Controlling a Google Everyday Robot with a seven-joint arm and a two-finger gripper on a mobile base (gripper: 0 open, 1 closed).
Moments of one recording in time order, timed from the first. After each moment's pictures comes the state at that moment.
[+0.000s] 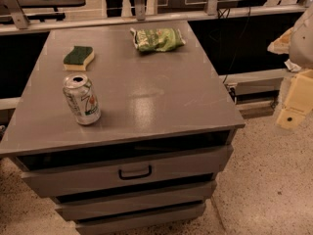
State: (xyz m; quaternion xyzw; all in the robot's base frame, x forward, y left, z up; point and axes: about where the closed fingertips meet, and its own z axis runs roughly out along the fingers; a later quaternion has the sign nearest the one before) arm 0.438 -0.217 0.976 -0.60 0.78 -0.03 0.16
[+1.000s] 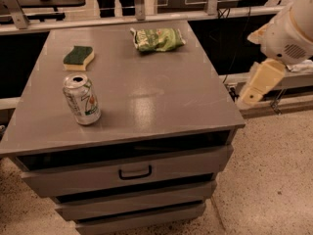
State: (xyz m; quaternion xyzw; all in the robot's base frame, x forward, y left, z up) arm 0.522 -0.204 0.951 -0.58 0.78 -0.01 0.25
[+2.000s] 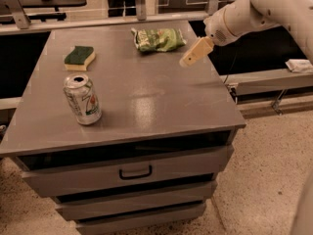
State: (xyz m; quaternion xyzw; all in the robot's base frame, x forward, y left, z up) arm 0.735 -0.126 0.912 -0.50 0.76 0.07 0.41
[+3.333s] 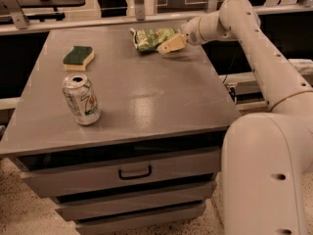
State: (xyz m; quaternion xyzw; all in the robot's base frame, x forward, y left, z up) arm 0.865 -0.072 0.864 -0.42 0.75 0.17 0.49
